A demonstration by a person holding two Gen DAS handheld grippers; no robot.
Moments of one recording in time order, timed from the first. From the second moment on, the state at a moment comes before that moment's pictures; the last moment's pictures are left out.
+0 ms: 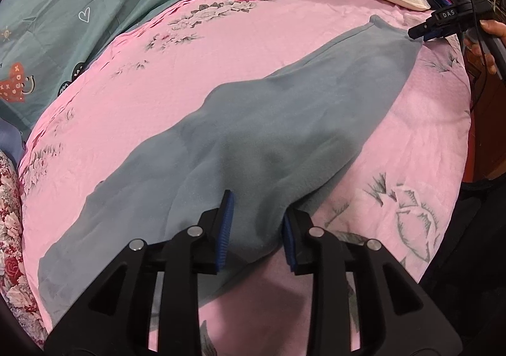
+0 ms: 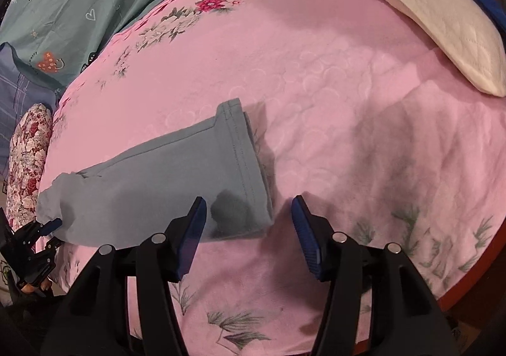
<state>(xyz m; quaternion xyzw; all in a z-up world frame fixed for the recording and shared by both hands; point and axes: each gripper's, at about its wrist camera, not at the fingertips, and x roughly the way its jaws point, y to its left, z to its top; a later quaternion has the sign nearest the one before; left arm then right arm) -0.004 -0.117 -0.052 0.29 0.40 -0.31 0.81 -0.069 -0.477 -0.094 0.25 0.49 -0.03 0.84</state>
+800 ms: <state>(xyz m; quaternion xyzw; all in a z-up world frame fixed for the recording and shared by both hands) 0.023 0.018 -0.003 0.17 0.40 -0.19 0.88 -0.062 -0.480 -0.083 0.17 0.49 -0.10 0.85</state>
